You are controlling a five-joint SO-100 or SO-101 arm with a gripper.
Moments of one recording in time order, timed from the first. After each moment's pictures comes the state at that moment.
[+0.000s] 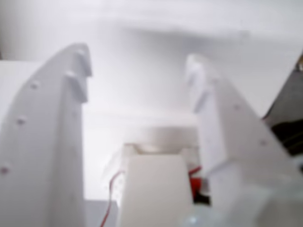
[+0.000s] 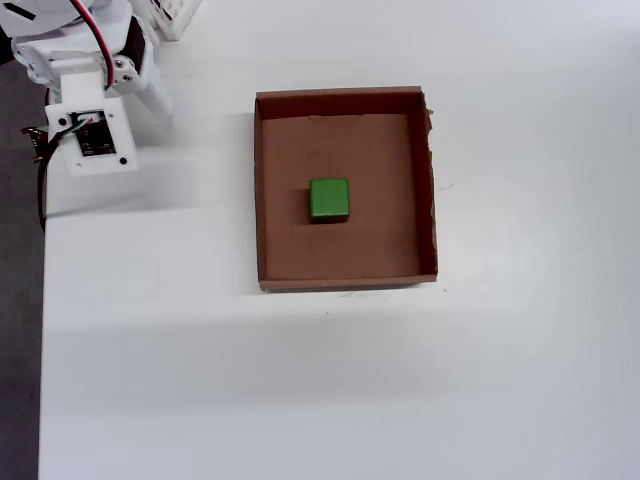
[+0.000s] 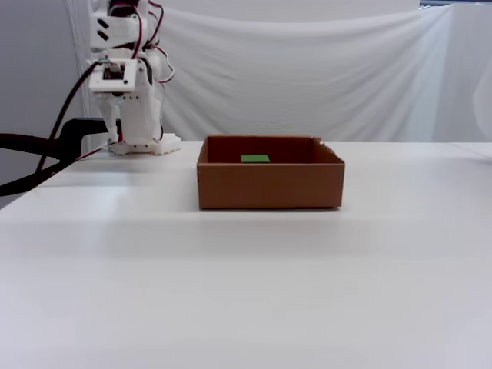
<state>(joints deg) 1.3 171.1 160.0 66.4 -82.5</state>
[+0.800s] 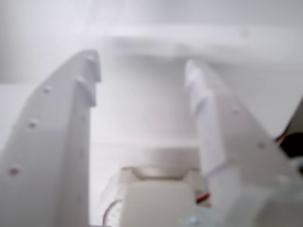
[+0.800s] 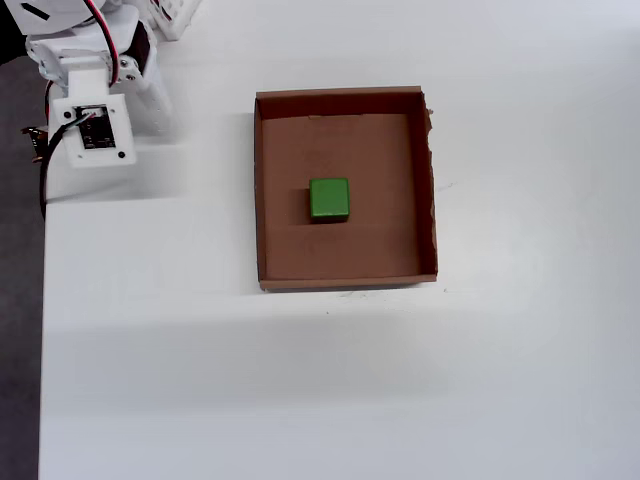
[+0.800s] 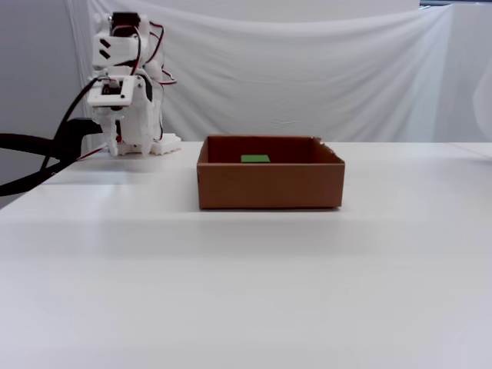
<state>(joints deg) 2.9 182.5 170.6 70.0 -81.7</state>
